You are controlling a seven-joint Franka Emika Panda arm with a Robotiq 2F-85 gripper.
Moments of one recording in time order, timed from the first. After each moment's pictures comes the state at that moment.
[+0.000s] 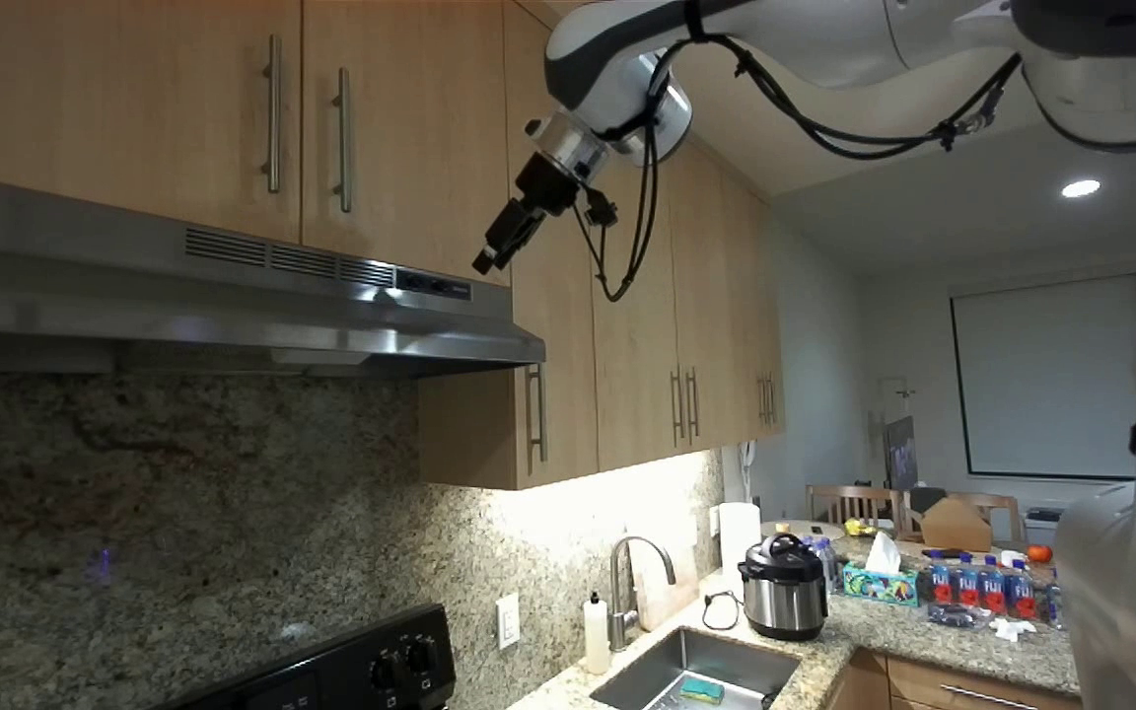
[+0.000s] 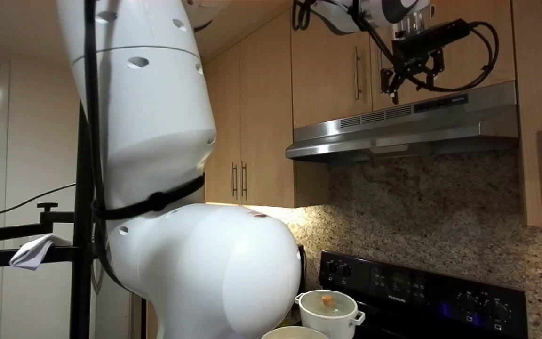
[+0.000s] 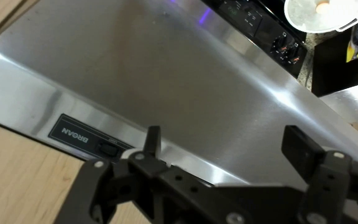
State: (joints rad) arm 0.28 -0.28 -0.27 -1.74 0.26 2.22 -0.92
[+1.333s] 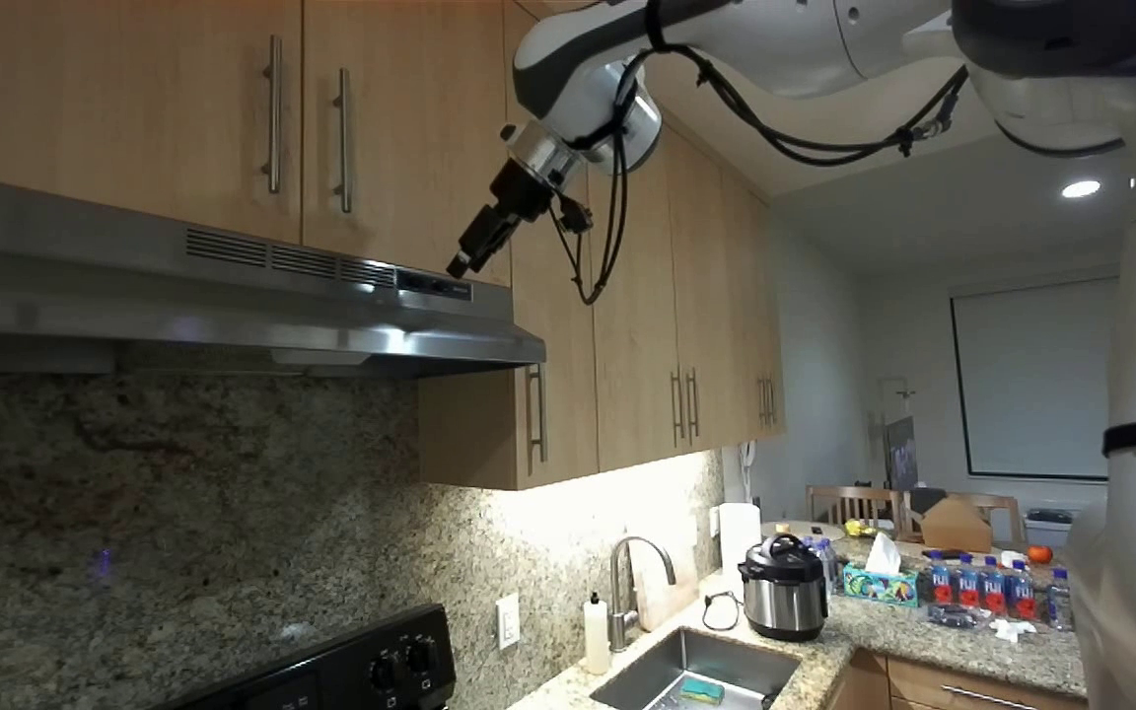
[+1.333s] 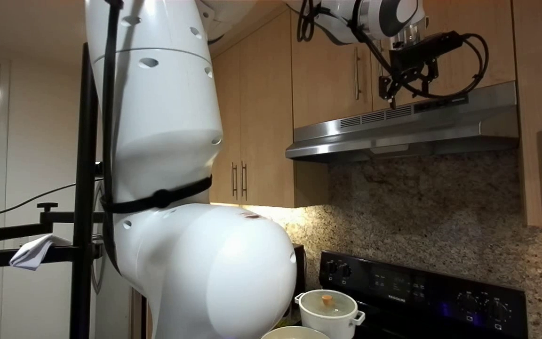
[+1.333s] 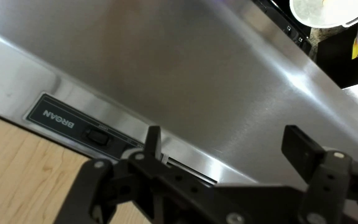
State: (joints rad) arm 0.18 -0.19 -0.16 -1.68 0.31 2.25 -0.94
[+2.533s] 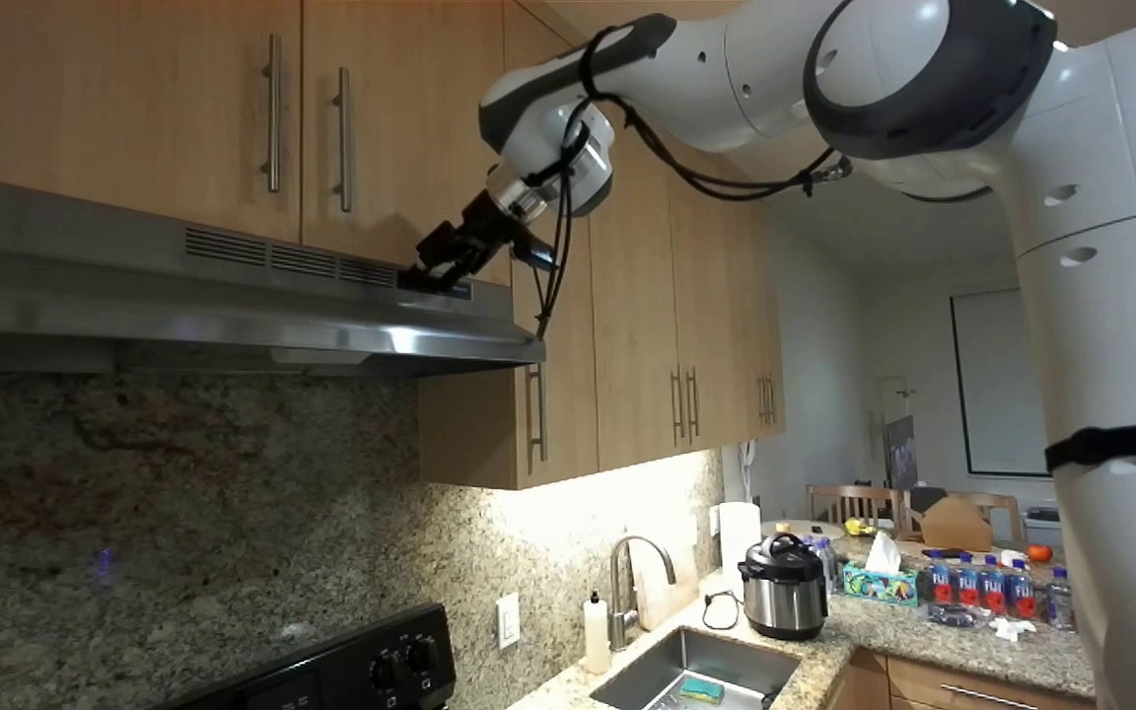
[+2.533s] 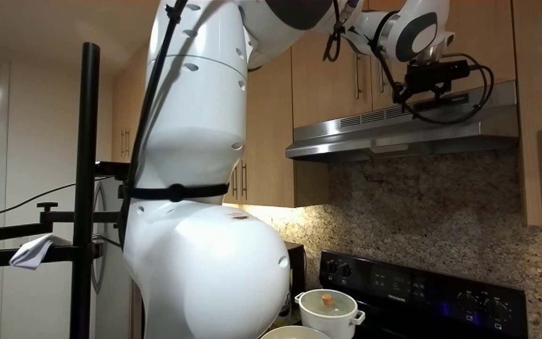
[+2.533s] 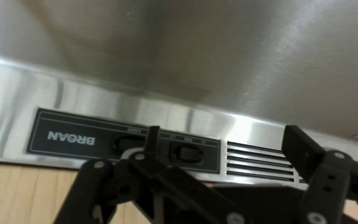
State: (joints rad) arm 0.06 0.05 -0.07 -1.47 0.59 2.33 -0.86
